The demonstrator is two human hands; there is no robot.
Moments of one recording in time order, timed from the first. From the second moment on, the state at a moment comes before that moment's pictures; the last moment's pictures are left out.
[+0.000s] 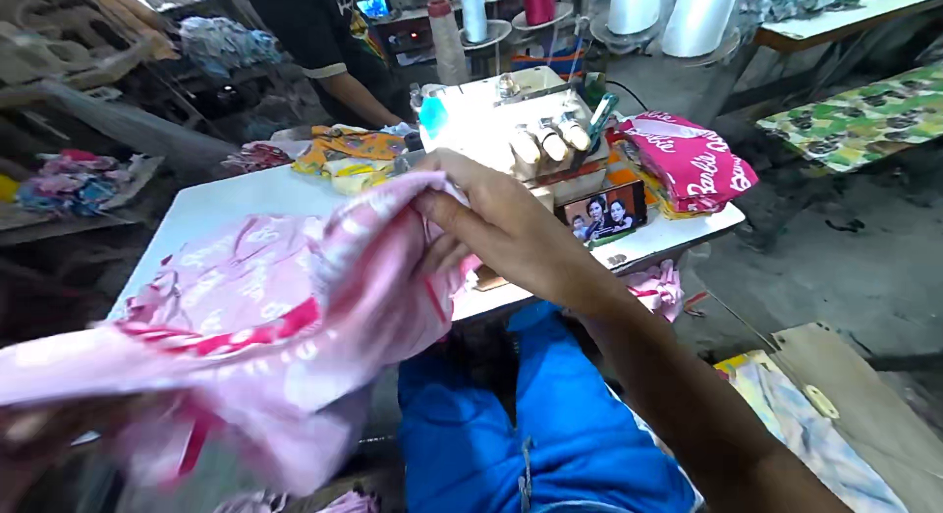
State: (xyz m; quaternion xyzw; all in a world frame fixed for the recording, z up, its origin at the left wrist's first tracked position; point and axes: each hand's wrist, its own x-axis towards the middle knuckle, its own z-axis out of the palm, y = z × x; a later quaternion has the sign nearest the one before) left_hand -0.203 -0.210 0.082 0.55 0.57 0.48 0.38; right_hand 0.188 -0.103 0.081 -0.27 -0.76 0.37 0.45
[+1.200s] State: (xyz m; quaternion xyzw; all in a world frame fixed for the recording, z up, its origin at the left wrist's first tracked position) left_hand -0.239 -0.103 -0.012 0.69 0.66 0.28 0.07; right_hand 0.024 -0.028 -0.074 -0.39 -0.81 0.24 0.37
